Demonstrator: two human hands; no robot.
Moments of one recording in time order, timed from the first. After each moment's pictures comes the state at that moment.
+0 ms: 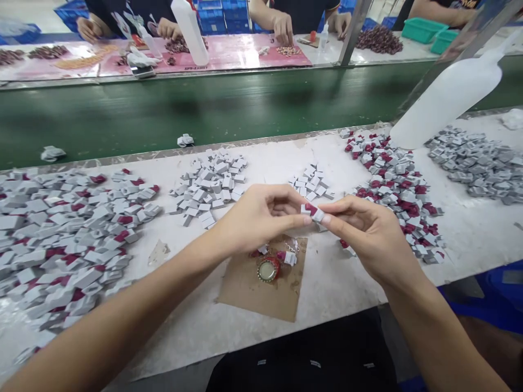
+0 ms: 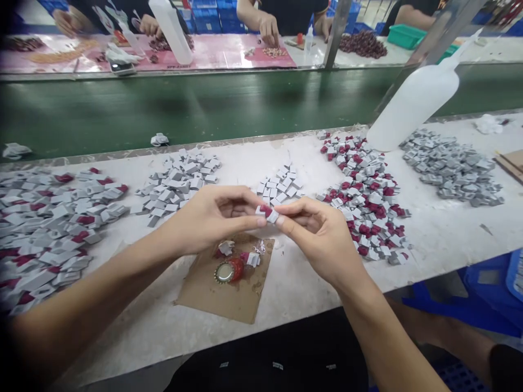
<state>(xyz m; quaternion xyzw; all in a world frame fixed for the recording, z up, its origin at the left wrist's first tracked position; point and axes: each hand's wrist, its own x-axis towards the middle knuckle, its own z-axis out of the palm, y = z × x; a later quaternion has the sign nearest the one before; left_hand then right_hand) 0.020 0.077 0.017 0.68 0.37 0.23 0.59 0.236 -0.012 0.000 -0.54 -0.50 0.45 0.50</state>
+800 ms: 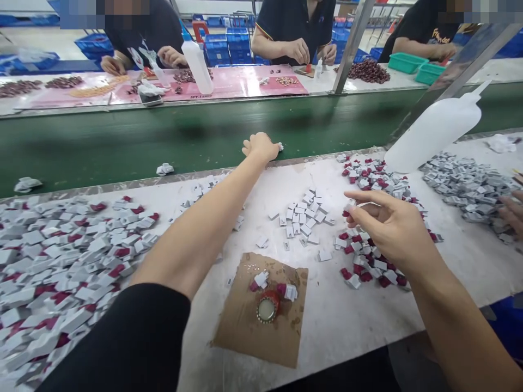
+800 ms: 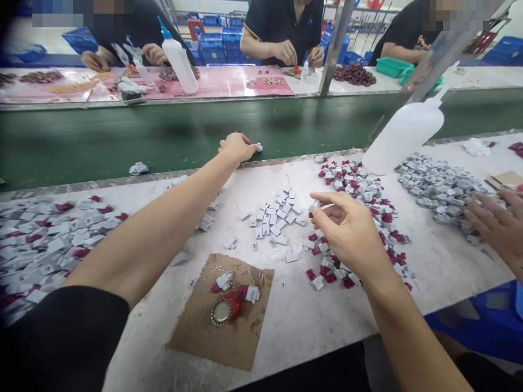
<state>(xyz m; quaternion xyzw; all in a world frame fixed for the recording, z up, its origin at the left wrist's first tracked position) 0.089 0.319 -0.023 0.65 0.61 0.33 0.31 0.284 0.036 0.008 -0.69 -0.54 0.24 0.42</state>
